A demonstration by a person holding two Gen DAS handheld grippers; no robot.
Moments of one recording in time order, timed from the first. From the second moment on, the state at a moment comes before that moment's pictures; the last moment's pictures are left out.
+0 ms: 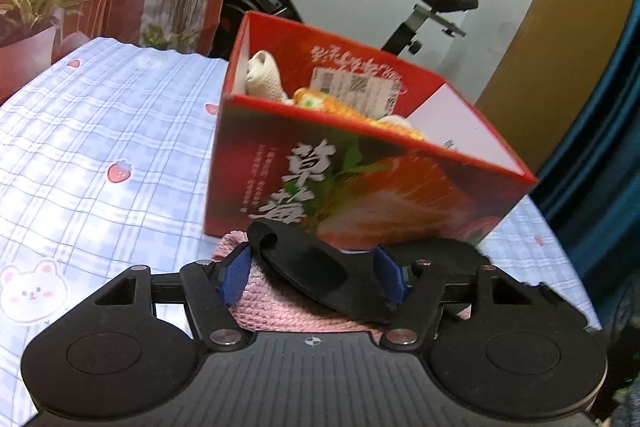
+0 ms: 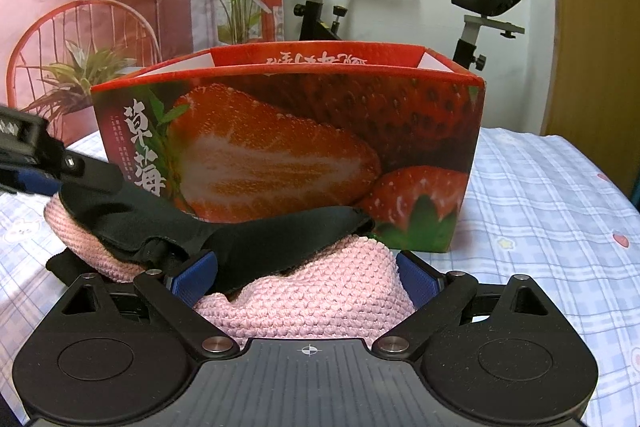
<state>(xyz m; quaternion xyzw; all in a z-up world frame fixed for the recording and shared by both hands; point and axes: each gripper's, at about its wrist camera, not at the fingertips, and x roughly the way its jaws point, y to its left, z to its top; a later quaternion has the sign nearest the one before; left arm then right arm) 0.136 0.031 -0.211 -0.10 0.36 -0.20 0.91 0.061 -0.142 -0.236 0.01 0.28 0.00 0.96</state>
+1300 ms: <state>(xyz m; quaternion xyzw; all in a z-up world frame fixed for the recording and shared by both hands) 0.143 0.047 -0.246 -0.13 0.37 -0.18 0.90 0.111 -0.176 -0.205 0.09 0.37 0.08 0.92</state>
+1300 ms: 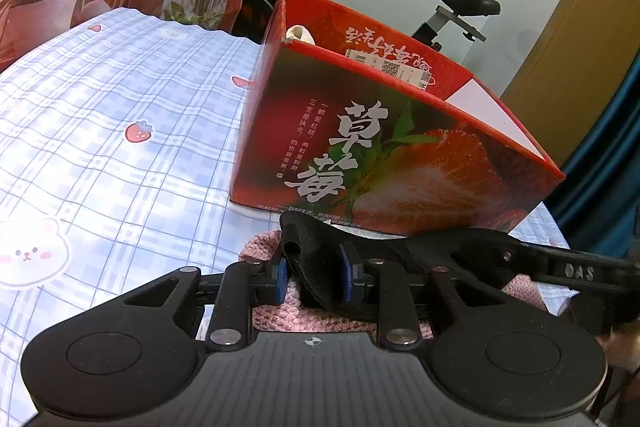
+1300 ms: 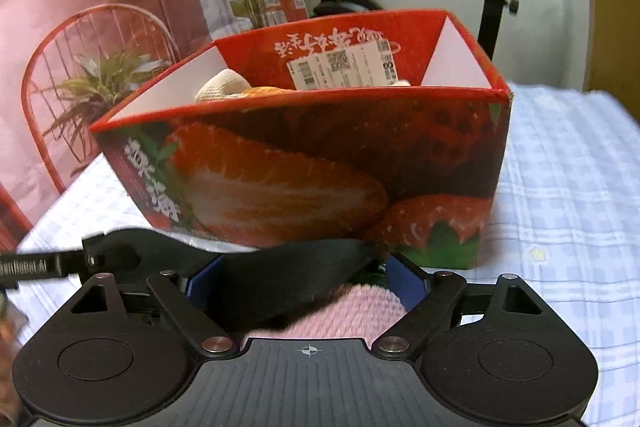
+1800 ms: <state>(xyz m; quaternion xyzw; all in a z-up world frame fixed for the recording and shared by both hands) 0.119 0.051 -0.201 -0.11 0.30 -0.19 0.93 0.096 -0.182 -0.163 0.11 0.31 0.09 0.94</state>
